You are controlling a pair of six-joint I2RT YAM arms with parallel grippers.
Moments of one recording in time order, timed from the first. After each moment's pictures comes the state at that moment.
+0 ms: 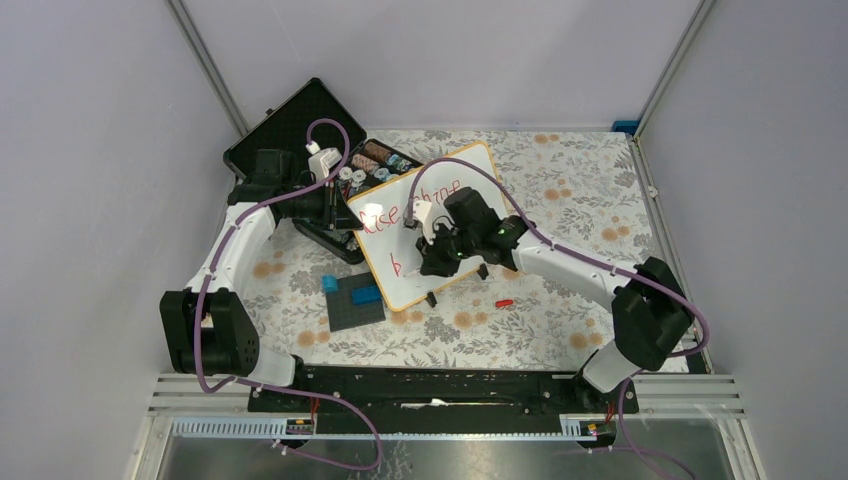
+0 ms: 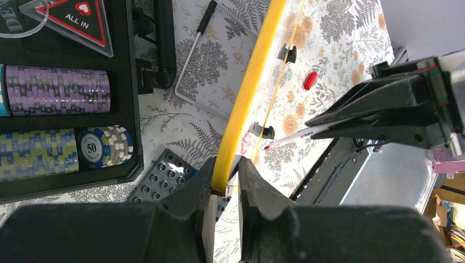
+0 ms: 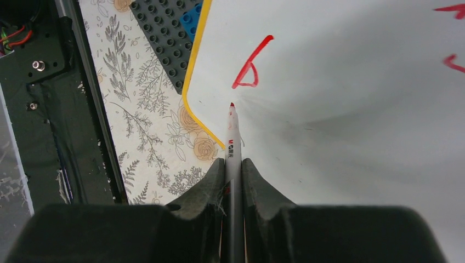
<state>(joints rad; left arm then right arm) -0.02 1.44 1.20 -0.72 0.86 0.08 0.81 1.59 1.15 -0.34 -0.46 -0.22</state>
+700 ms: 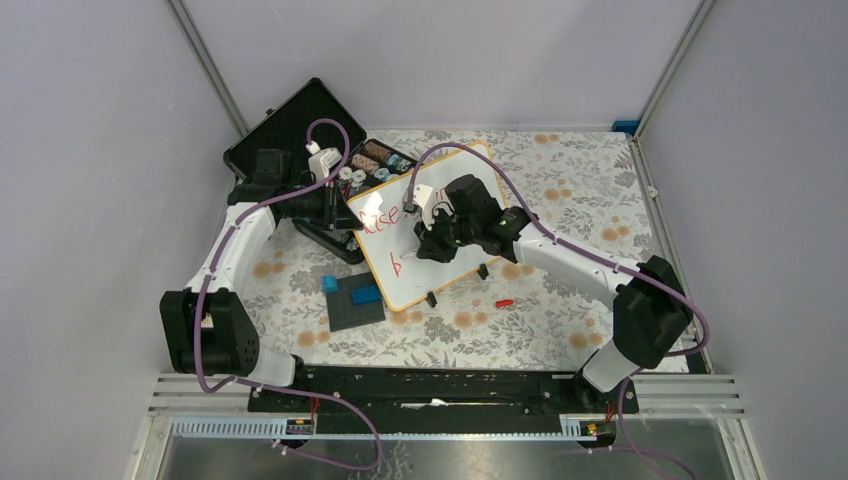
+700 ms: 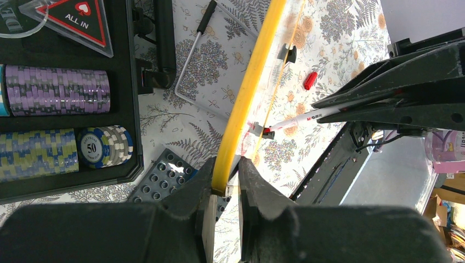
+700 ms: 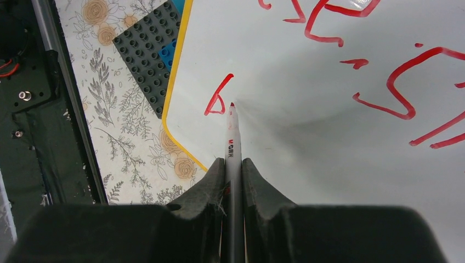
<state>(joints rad) -0.02 1.44 1.20 -0.72 0.86 0.08 0.77 1.59 1.22 -0.33 -0.43 -0.22</state>
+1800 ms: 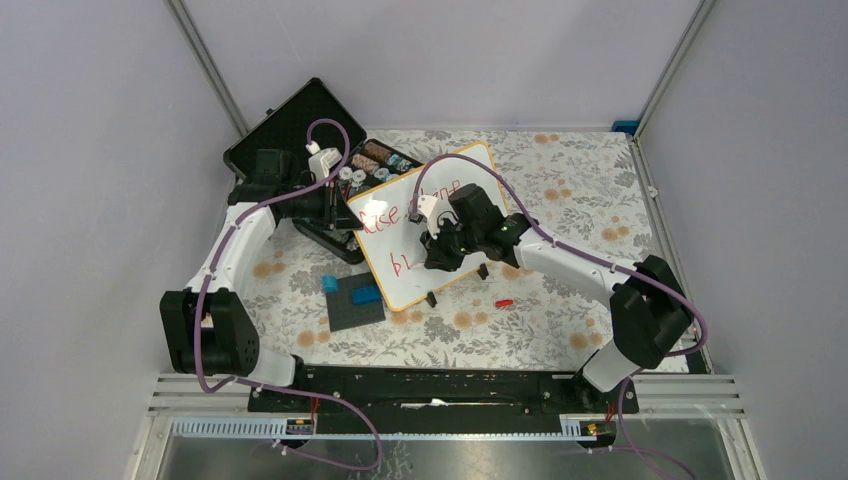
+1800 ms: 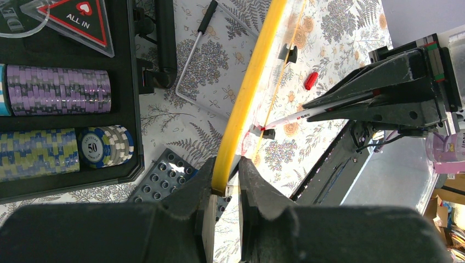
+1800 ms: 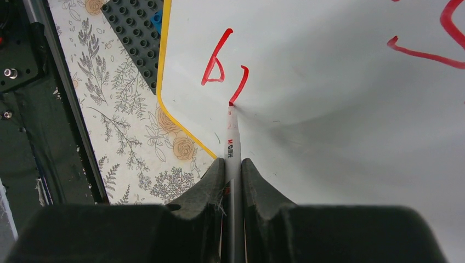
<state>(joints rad) -0.02 1.44 1.20 -0.72 0.85 0.08 0.76 1.59 1.14 -0.33 -0.43 -0.23</state>
